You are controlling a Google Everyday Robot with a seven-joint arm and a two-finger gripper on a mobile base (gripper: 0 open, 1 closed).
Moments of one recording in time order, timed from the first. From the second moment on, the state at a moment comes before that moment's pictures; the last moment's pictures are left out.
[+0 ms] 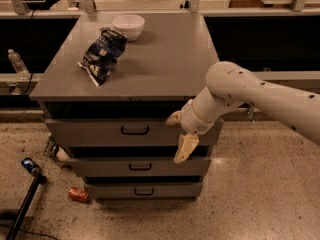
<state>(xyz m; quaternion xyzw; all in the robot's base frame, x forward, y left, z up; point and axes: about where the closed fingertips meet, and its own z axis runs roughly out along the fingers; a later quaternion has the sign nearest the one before) 0.548 -0.048 0.692 -0.74 0.61 0.15 0.21</state>
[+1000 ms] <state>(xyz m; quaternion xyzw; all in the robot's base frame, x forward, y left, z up) 0.566 -0.060 0.700 -0.71 0.65 0.12 0.24</state>
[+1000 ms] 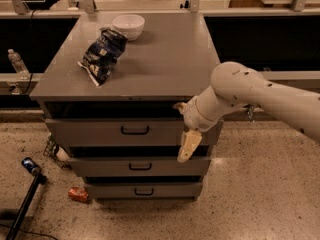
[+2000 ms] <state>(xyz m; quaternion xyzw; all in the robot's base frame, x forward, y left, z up) 0.571 -0.048 0.676 -0.71 0.65 0.13 0.24</state>
